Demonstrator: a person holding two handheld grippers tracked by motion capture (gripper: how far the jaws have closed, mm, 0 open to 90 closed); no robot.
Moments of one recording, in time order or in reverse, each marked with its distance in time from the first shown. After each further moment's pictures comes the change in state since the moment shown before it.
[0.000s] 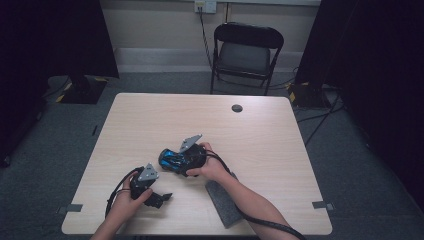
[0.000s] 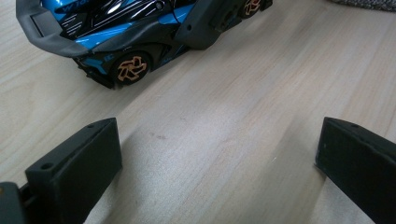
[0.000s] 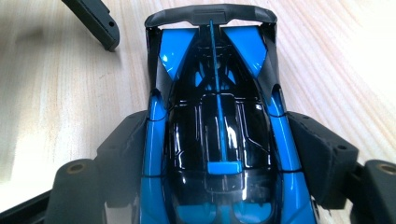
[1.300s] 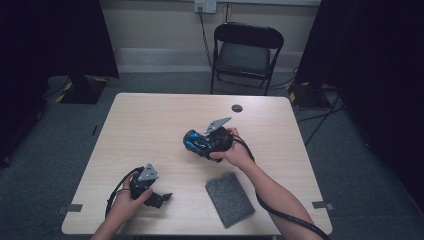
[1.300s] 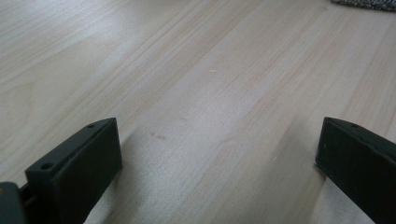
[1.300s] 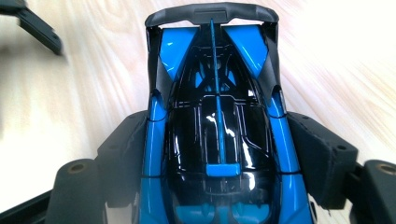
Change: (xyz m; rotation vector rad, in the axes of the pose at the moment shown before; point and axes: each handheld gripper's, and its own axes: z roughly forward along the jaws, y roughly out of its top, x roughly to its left) left arm 0.000 0.000 0.000 0.000 0.000 0.001; right arm -0.045 -0.013 -0.086 0.000 -0.138 0.117
